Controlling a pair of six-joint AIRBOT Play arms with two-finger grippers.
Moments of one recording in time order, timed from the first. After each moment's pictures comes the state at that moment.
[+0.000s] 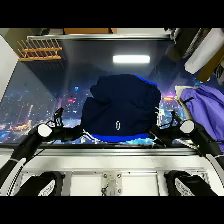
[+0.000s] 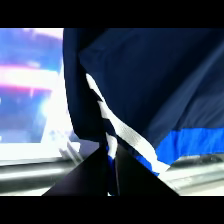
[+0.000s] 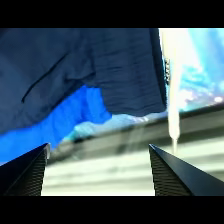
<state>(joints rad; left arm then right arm) -0.13 -0.95 0.43 0.95 -0.85 -1.63 0.04 -0.97 0.48 -1.02 0.98 1.97</state>
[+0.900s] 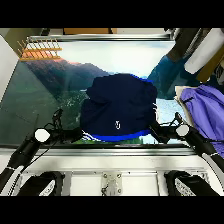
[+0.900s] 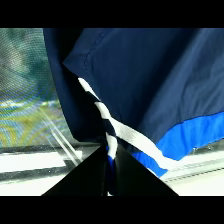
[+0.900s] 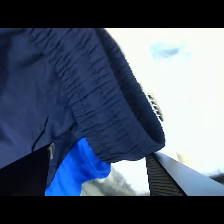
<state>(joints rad) -0.15 -0.85 0.40 0.95 -0.86 -1.63 0.04 -1.05 0.41 -1.05 0.66 2.06</state>
